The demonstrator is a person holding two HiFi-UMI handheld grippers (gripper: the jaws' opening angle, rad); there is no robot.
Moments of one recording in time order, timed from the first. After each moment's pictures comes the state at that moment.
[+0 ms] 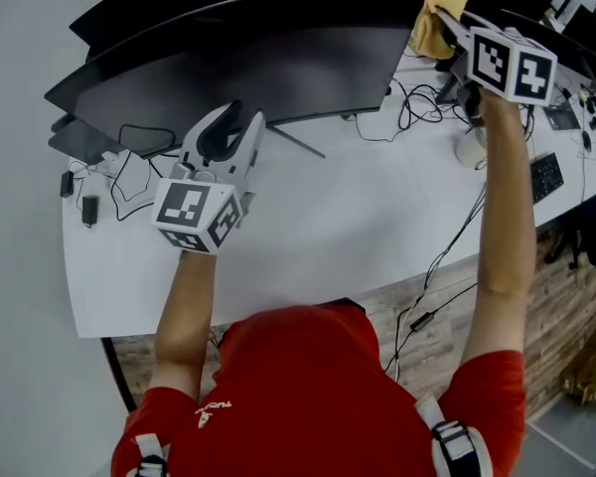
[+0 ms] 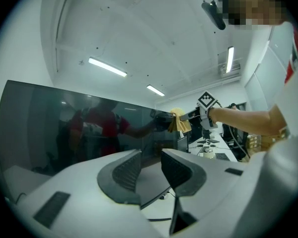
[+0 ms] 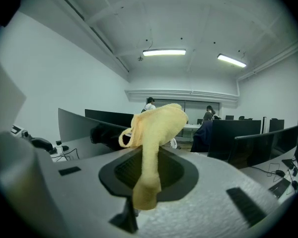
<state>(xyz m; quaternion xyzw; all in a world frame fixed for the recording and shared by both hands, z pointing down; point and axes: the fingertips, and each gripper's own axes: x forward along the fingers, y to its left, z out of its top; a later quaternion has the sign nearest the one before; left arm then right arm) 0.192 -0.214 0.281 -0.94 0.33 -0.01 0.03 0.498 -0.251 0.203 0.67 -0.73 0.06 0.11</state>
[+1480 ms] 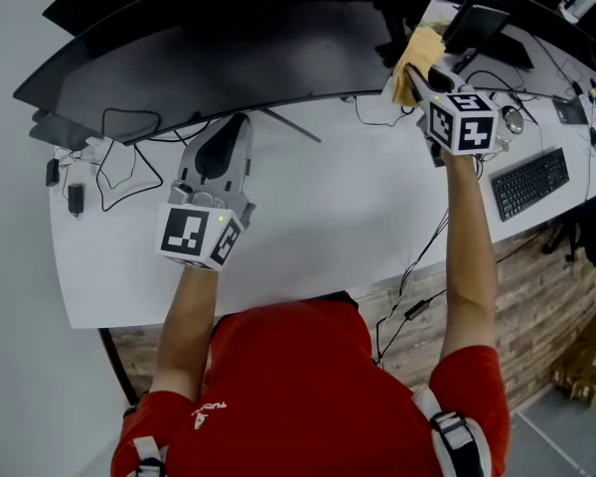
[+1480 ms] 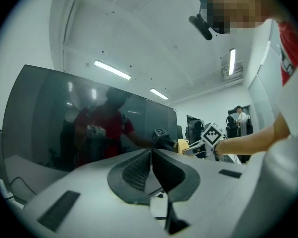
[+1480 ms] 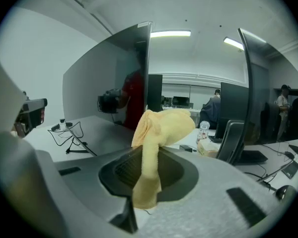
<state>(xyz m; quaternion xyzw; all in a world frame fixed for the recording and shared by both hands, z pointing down) 0.192 -0.209 0.321 -0.93 0.36 0.01 0.02 0.488 -0.252 0.405 0.65 -0.74 0.10 0.17</state>
